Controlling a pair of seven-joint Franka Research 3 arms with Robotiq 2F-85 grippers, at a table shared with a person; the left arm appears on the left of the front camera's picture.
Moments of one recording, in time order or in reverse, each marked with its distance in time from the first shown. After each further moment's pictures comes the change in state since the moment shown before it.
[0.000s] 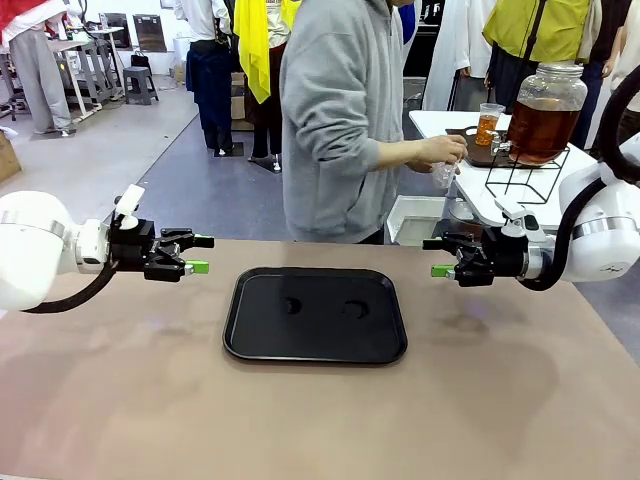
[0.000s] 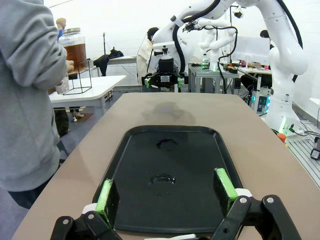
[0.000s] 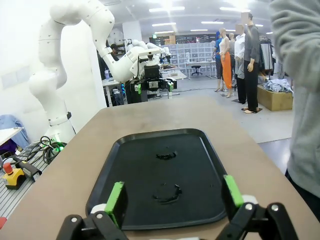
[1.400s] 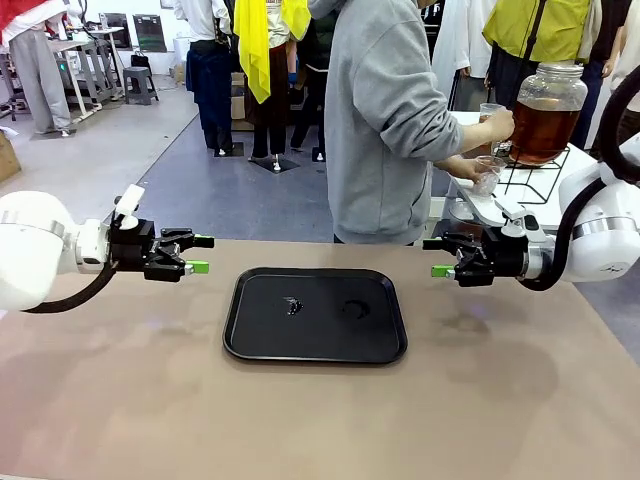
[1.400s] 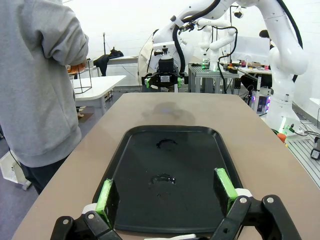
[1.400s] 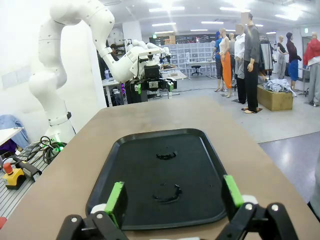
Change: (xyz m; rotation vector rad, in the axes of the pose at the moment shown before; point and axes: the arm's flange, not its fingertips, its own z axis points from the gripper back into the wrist) left arm 0.000 0.000 0.000 0.000 0.000 0.000; right arm 0.000 0.000 0.000 0.000 0.000 0.000
